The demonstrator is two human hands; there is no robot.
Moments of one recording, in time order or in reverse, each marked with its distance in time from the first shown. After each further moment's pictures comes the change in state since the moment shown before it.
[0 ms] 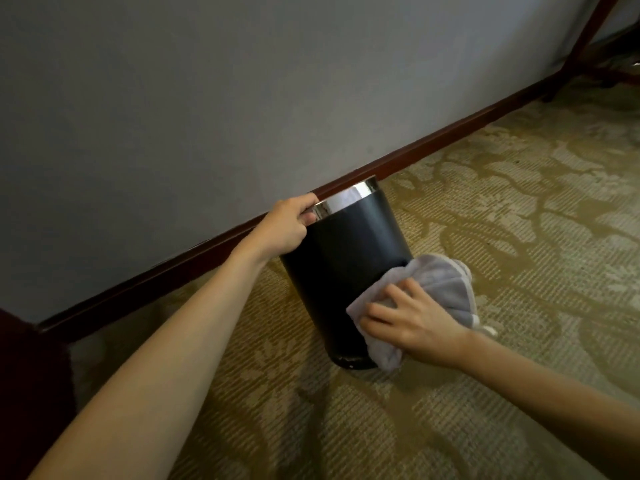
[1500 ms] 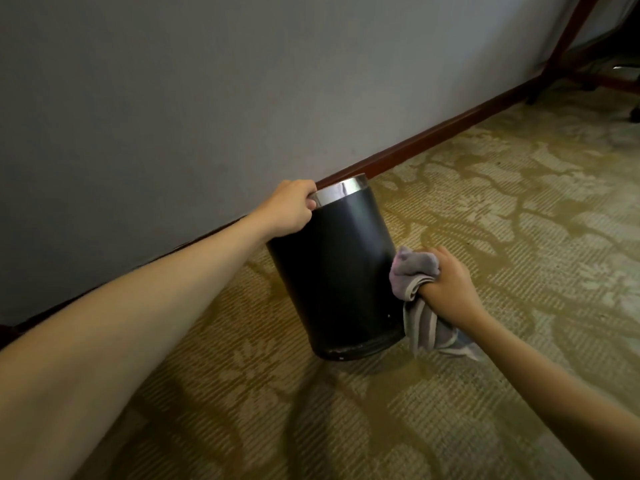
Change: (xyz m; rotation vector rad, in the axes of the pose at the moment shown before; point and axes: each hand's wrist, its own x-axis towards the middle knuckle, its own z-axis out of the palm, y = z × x) left_hand 0.029 0.054 0.017 0.291 0.014 -0.019; right_hand -0.046 0.058 -0.003 0.608 0.206 1.128
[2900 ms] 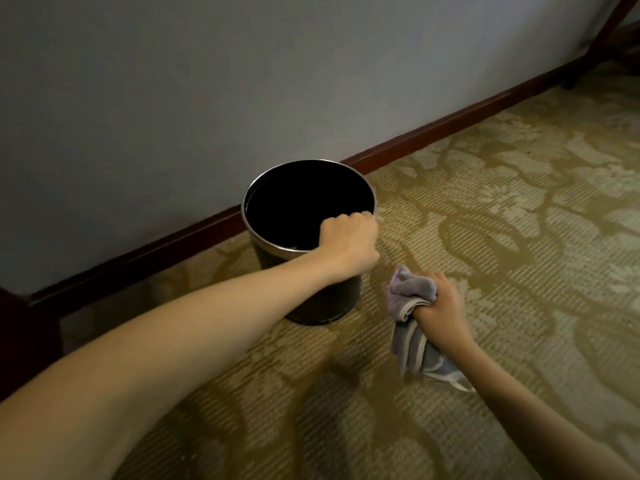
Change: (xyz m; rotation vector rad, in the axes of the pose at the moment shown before) left_hand -0.021 0.041 0.084 0.446 0.030 0.030; right_hand -0.024 0.025 0.060 0.194 -0.118 0.180
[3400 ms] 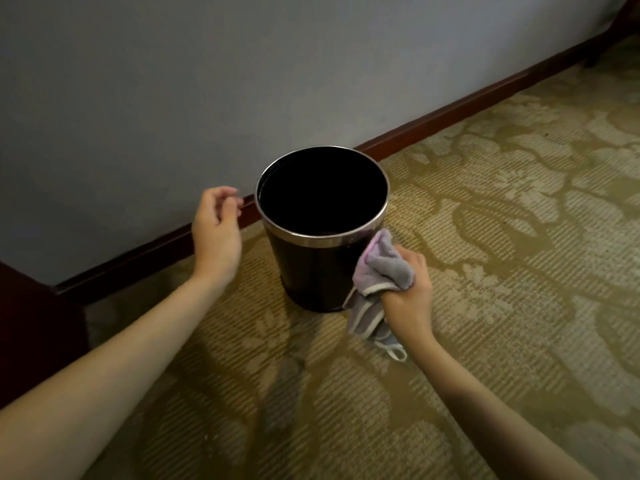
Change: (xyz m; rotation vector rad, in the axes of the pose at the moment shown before) left_hand -0.079 -0.154 0.007 -1.028 0.668 -0.427; right_hand -0.024 -0.059 0.059 0.492 0.272 -0.221
